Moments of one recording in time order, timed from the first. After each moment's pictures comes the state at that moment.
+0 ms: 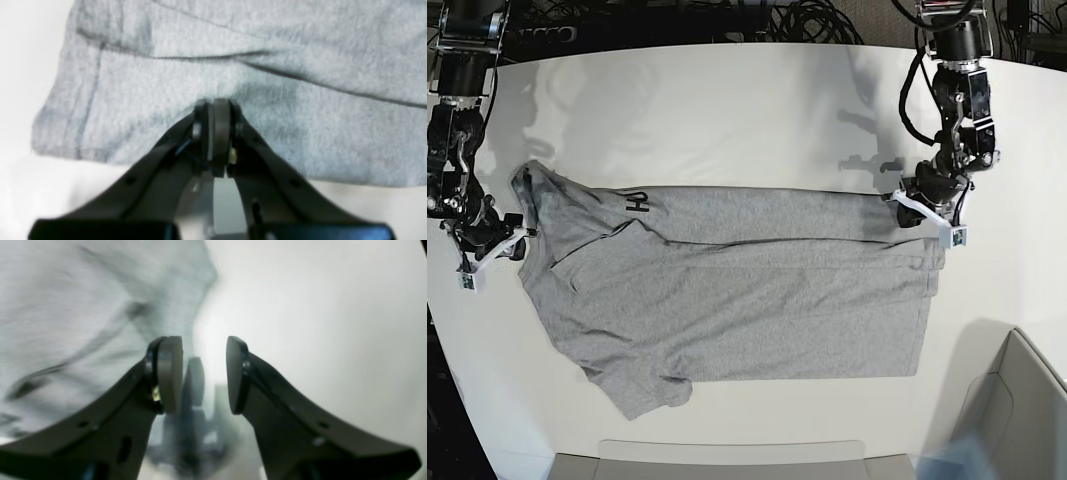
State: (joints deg) left arm 4.1 -16.1 -13.1 79.5 -30.4 -11.1 39.4; right arm 4.9 31.7 9.0 85.1 31.8 10.0 -52.3
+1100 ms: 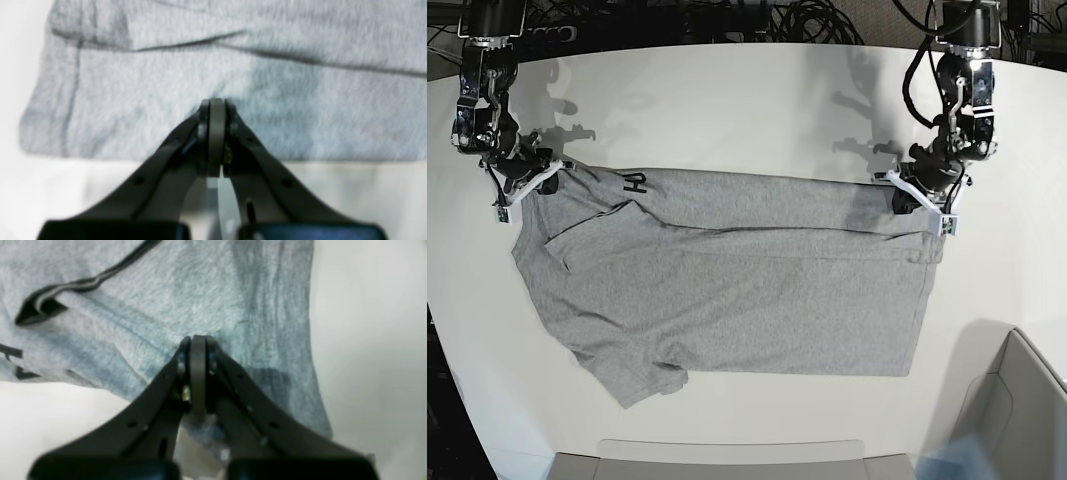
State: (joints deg) left arm 10.7 -20.6 -6.3 81.1 -31.4 -11.8 36.3; right arm -9.6 27.0 11.4 85.4 33.8 11.2 -48.8
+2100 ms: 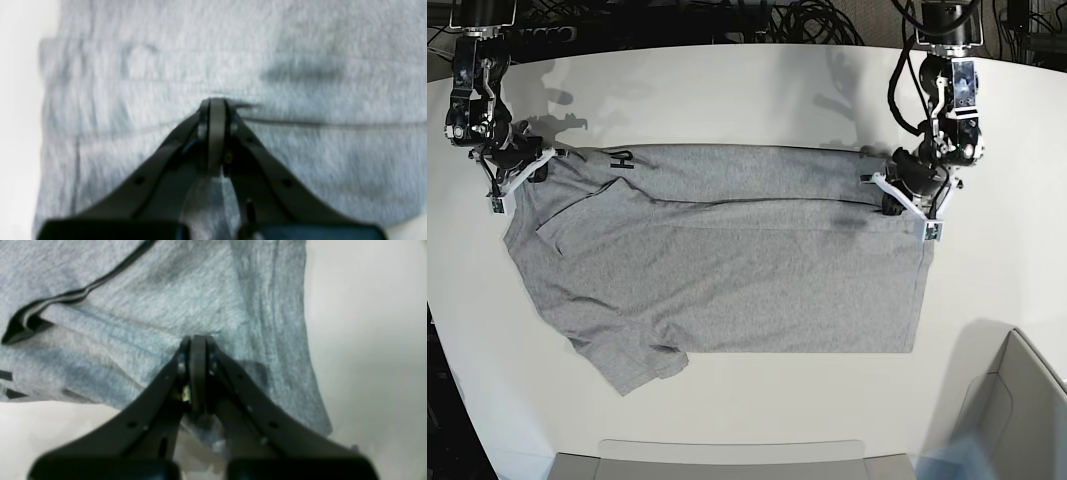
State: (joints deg) left arm 3.8 -14.1 -8.1 82.0 -23.1 -11.6 41.7; right arm -11.6 28.6 11.4 87.9 32.4 10.4 -50.7
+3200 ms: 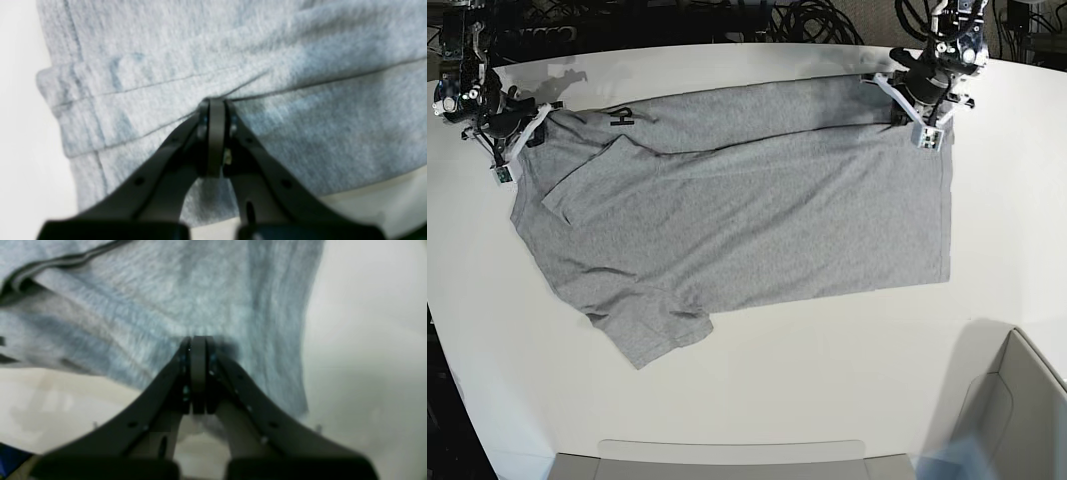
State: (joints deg) left arm 33.9 -17.3 -8.2 106.7 -20.6 -10.7 43.5; right arm -22.5 31.4 15.9 100.4 32.0 18.3 -57.1
